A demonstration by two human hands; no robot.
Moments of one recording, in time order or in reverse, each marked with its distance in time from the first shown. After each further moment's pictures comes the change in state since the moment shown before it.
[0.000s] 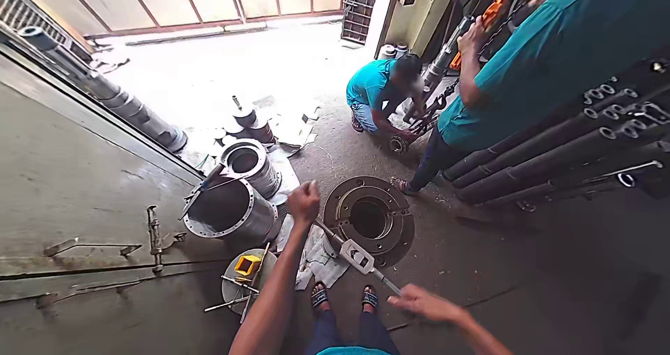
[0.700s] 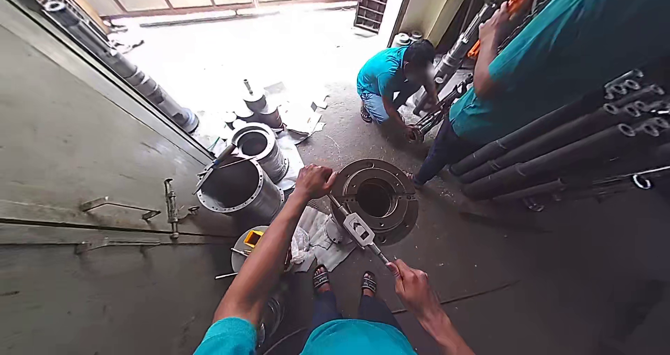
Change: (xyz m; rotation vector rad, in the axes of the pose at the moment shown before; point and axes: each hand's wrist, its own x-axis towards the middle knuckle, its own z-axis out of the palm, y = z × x) left_hand 0.023 -0.024 -0.009 0.431 -0.412 0.577; right_hand 0.009 0.001 0.084 -0.486 1.070 -0.268
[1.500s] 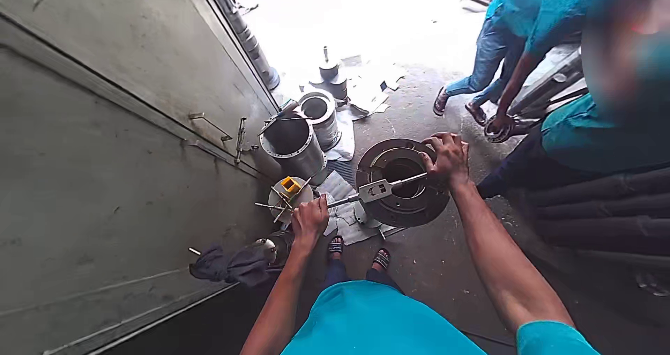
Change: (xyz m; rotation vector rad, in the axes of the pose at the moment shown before) left_hand -0.195 0.151 0.038 0.043 0.130 -1.074; right_hand 0.284 0.080 -0.015 -0.105 -0.045 -0.453
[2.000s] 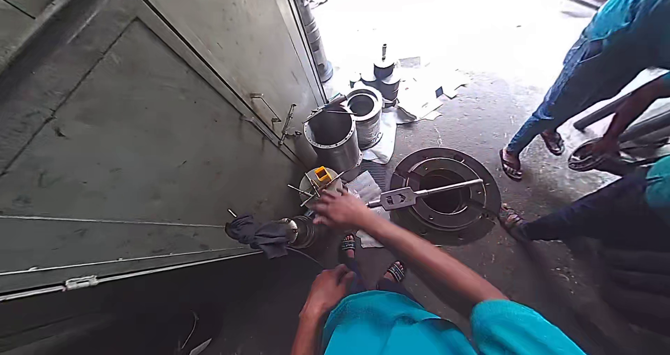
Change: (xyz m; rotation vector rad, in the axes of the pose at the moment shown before) left_hand -0.154 -0.067 0.080 -0.484 -0.478 -0.043; right_hand -0.038 -0.311 0.071 0.266 -0.732 -0.895
